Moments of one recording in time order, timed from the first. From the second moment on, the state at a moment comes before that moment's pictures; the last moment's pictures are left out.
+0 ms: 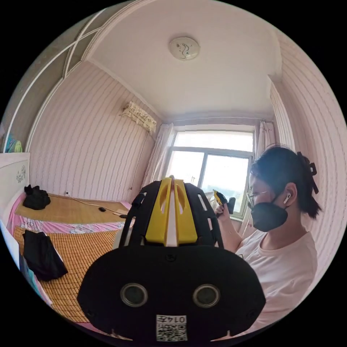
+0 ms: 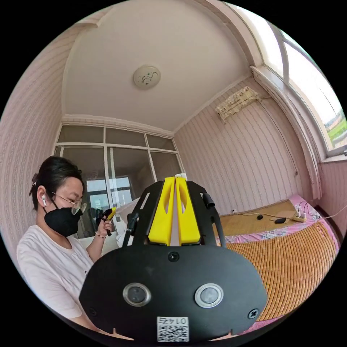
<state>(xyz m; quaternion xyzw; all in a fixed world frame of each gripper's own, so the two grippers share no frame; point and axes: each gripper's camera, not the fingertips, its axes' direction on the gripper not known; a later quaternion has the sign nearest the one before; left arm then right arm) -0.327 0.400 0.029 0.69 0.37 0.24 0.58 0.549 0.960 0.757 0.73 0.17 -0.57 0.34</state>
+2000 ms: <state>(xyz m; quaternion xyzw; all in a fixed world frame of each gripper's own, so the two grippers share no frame) -0.108 0.032 0.397 0.16 0.11 0.19 0.96 0.702 0.463 0.599 0.49 0.41 -0.05 0.77</state>
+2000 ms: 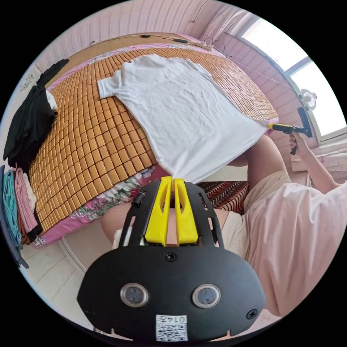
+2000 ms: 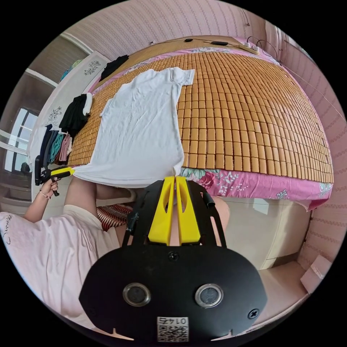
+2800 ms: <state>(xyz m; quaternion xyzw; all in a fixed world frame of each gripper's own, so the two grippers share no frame) -0.004 -0.149 0.380 0.24 0.05 0.34 0.91 0.640 0.307 0.441 0.54 0.46 -0.09 0.70</state>
